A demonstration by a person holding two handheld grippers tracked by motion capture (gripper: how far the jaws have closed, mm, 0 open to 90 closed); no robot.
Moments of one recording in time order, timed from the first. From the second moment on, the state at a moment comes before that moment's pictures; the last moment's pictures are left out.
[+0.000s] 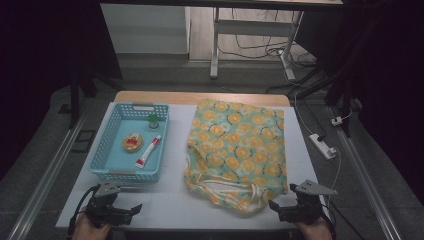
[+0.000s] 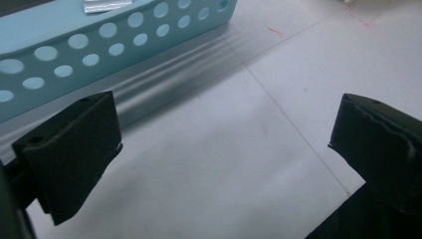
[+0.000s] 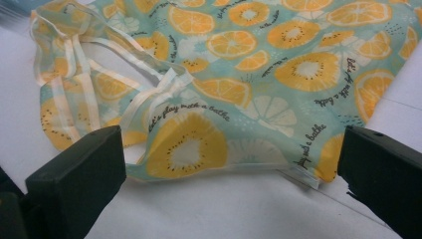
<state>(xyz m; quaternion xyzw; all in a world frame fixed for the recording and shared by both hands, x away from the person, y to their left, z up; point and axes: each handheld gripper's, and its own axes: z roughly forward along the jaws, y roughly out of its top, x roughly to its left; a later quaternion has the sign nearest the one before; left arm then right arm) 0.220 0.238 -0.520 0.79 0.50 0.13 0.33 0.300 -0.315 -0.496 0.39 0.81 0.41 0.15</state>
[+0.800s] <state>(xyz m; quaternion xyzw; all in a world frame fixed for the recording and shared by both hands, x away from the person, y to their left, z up) 0.223 0.239 -0.522 0.79 0.50 0.11 0.33 0.298 -0.311 -0.496 0.38 0.82 0.41 0.16</state>
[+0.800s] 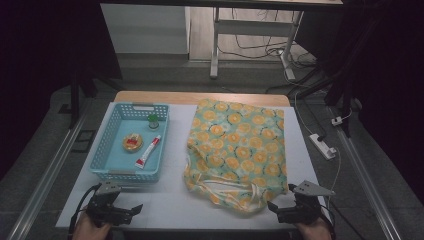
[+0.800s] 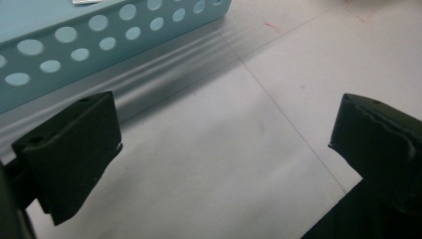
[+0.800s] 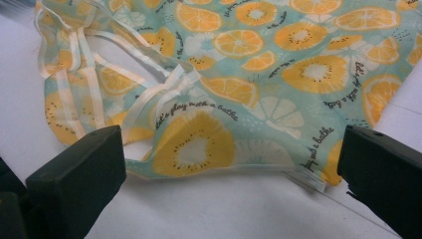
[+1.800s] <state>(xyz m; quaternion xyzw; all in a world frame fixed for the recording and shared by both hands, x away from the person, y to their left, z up) 0.223 0.240 -0.522 0.79 0.49 0.10 0.34 0.299 -0.292 -0.484 0.34 0.84 0.40 0.16</state>
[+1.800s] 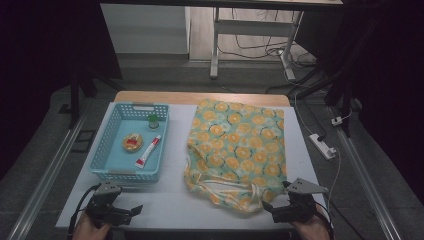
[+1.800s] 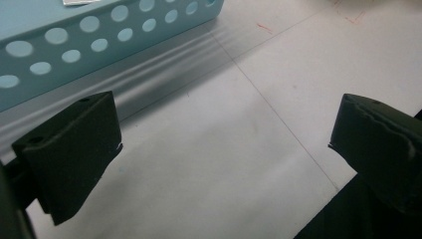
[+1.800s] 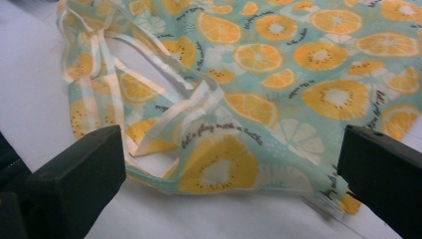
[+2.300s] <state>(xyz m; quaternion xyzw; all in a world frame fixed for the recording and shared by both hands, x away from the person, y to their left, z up) 0.223 0.241 -0.523 0.79 0.49 0.10 0.34 0.305 -0.270 -0.480 0.31 0.85 0.40 0.14</state>
